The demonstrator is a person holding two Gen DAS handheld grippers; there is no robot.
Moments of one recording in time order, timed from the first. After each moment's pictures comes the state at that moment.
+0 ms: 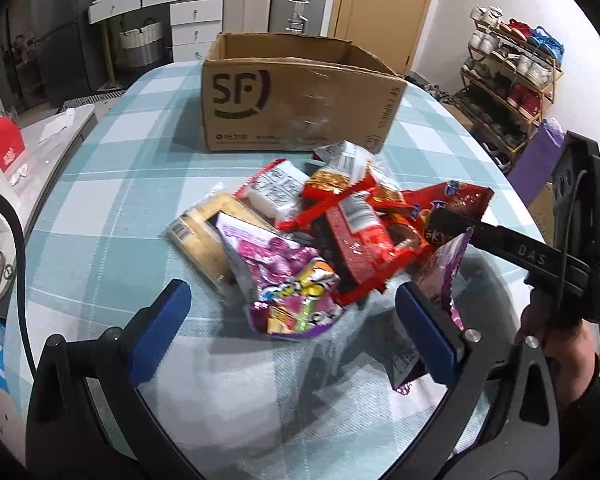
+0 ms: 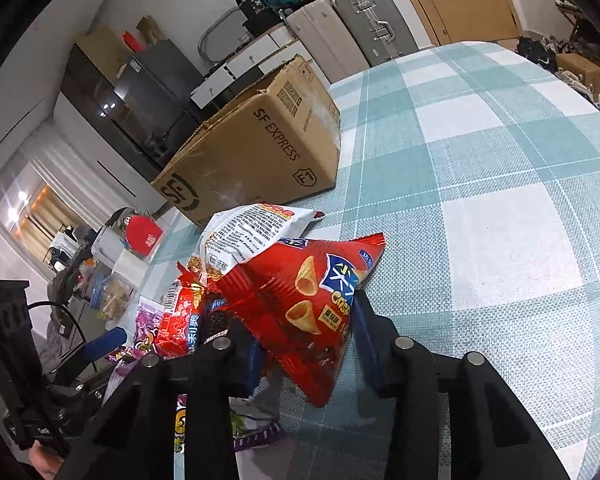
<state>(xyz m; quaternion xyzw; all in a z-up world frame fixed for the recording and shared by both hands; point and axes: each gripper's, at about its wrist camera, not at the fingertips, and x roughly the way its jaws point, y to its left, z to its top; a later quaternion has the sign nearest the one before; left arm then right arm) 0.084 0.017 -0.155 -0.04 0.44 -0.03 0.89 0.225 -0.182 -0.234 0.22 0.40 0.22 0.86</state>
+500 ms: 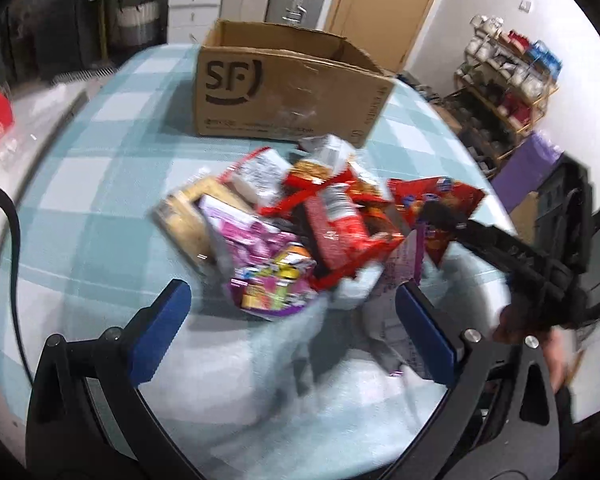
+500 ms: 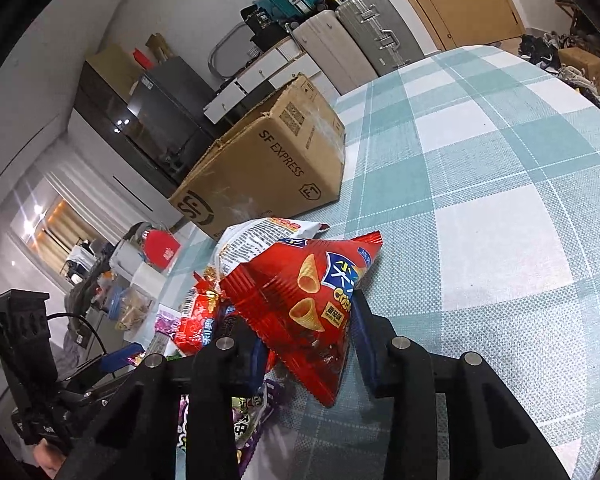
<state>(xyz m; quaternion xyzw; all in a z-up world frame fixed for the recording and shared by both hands) 0.072 0.018 -0.148 -0.11 0.46 -0.06 0.88 0.215 -0.199 -0.232 0.26 0.38 0.25 0.86</state>
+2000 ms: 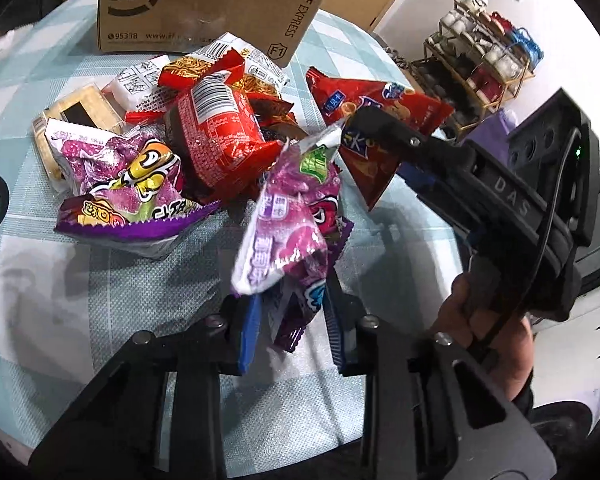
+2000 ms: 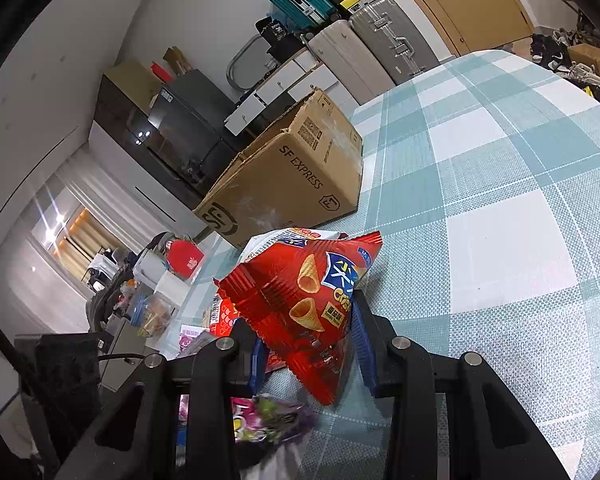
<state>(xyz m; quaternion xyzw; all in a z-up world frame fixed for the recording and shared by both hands) 0.067 -0.041 -0.190 -0.15 0.53 -0.14 0.83 0.205 -0.208 -0.226 0.28 0.35 0.28 0.85</state>
